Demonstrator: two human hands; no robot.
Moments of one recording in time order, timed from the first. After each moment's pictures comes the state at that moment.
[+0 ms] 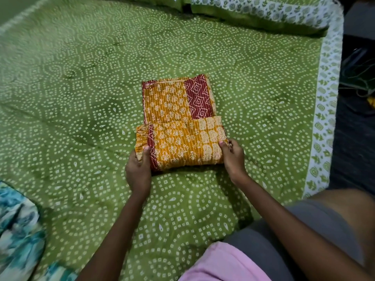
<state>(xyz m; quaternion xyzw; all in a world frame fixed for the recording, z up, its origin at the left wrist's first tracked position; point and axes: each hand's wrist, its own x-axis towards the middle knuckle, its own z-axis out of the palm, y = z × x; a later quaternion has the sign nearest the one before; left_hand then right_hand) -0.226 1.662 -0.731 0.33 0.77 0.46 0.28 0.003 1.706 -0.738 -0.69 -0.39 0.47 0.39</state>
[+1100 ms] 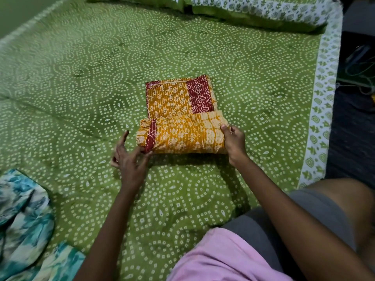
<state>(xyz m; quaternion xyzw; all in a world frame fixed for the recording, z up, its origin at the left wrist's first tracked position) -0.248 1.633 -0.718 0.56 0.74 0.35 0.14 0.007 1.720 -0.722 -0.67 -0.30 0.52 0.44</state>
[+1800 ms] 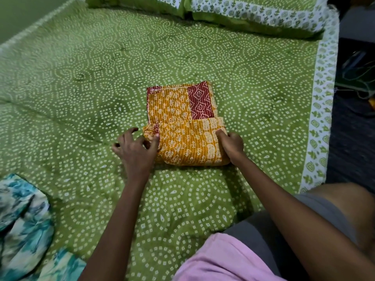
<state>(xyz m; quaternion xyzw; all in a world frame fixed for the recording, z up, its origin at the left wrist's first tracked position) -0.232 1.672 -0.685 0.56 0.79 0.24 0.00 0.009 1.737 -0.730 -0.74 -0.40 0.45 0.32</state>
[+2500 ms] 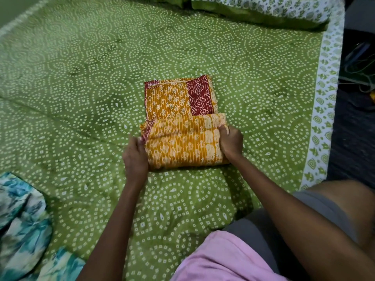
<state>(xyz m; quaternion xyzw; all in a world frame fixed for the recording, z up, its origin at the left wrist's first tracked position) -0.228 1.664 -0.709 0.47 0.78 0.38 0.16 0.002 1.737 -0.742 -0.75 -0.47 0.33 0.33</state>
